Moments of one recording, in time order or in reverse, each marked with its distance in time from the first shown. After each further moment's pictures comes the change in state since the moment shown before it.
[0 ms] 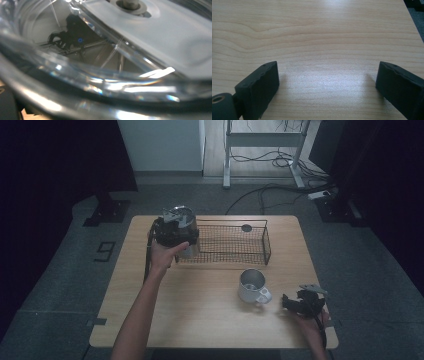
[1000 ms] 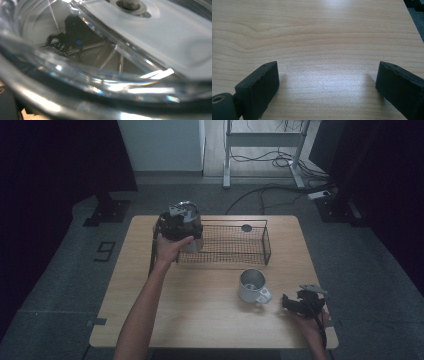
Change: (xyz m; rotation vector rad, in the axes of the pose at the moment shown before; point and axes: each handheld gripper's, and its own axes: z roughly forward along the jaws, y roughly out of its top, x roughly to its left) left arm -0.001 0.013 0.021 0.011 0.001 0.011; right arm 0.000 0.000 0.000 0.001 0.000 0.000
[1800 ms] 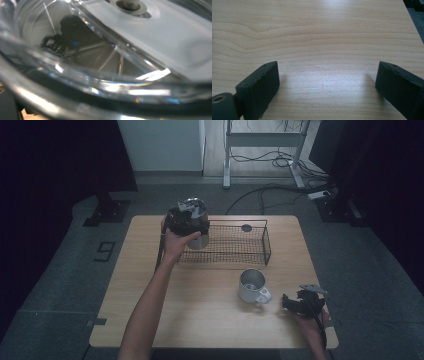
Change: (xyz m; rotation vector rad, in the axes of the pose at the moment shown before) left arm -0.007 0.011 0.027 0.010 -0.005 0.019; right arm 0.000 0.000 0.000 -0.001 -0.003 0.002
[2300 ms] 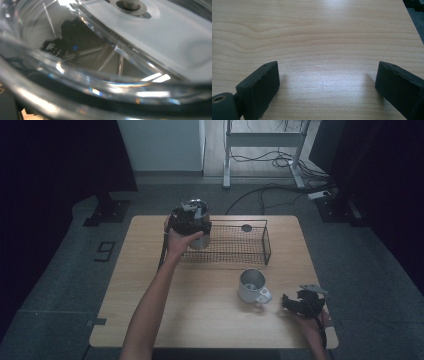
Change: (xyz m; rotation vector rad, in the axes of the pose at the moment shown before) left arm 0.000 -0.002 0.020 0.030 0.012 0.001; right arm 0.000 0.000 0.000 0.000 0.000 0.000
